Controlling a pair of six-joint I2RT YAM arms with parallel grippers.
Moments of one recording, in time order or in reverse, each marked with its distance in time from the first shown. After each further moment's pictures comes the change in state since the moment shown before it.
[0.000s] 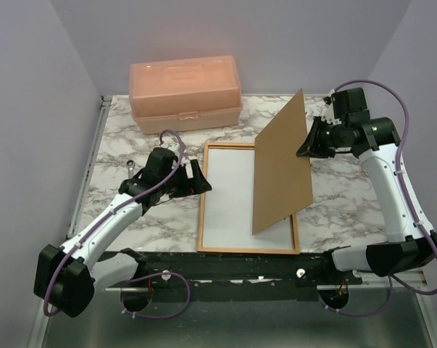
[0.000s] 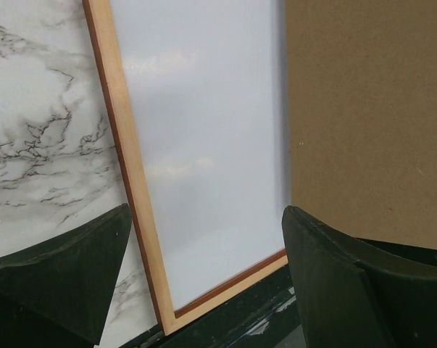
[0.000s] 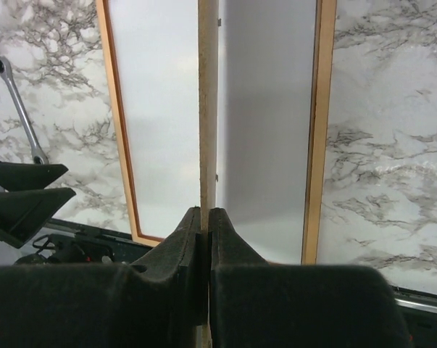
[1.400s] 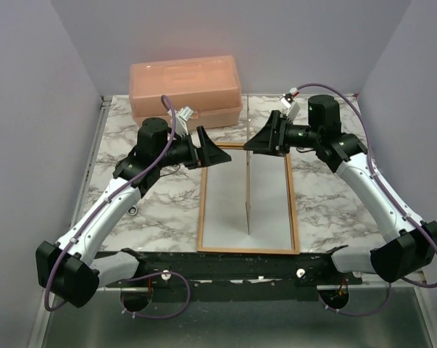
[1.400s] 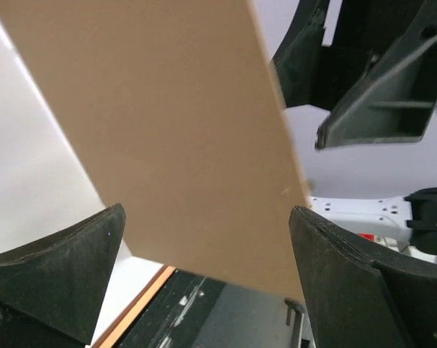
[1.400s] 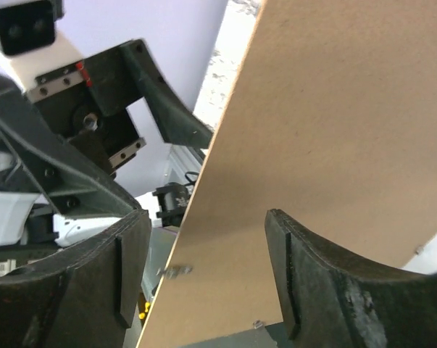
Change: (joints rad) left arm 0.013 0.055 0.271 0.166 0.343 -0.139; right arm 0.175 -0.010 -0.275 0.688 -0.530 0.214
